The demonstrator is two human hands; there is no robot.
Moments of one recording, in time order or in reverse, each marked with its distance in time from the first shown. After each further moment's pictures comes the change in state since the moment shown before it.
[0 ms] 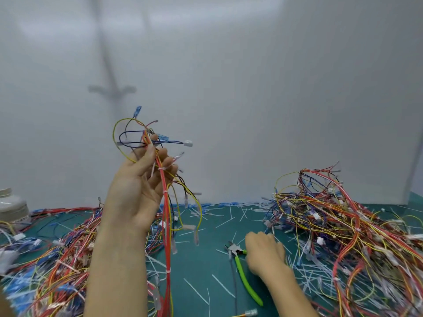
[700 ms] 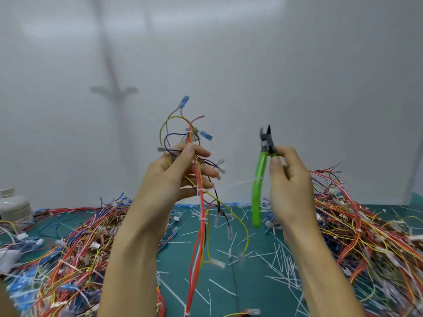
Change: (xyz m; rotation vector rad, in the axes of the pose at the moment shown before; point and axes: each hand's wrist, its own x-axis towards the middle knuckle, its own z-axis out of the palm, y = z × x) left_hand -0.016 -0.007 0.027 0.576 -0.217 0.007; right_hand -0.042 0.005 -0.116 1.260 0.812 -0.246
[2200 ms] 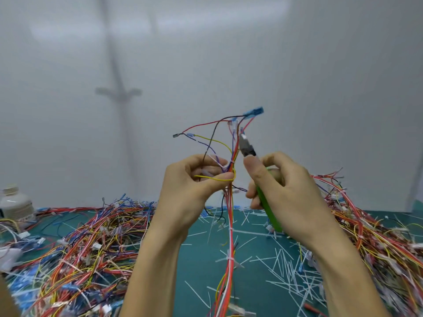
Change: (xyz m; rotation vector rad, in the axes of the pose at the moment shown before) left_hand -0.003 0.000 0.025 0.068 0.077 0.068; right_hand -0.008 -0.037 -0.022 -0.024 -0.421 0.008
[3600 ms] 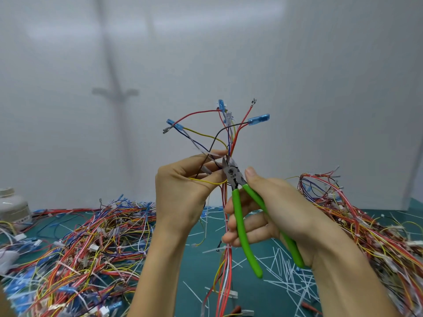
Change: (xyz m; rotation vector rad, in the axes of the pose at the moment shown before) left_hand 0.001 -0.008 0.007 -0.030 0.075 0.223; right_hand -0.004 -0.017 0.008 0.352 -0.368 0.499
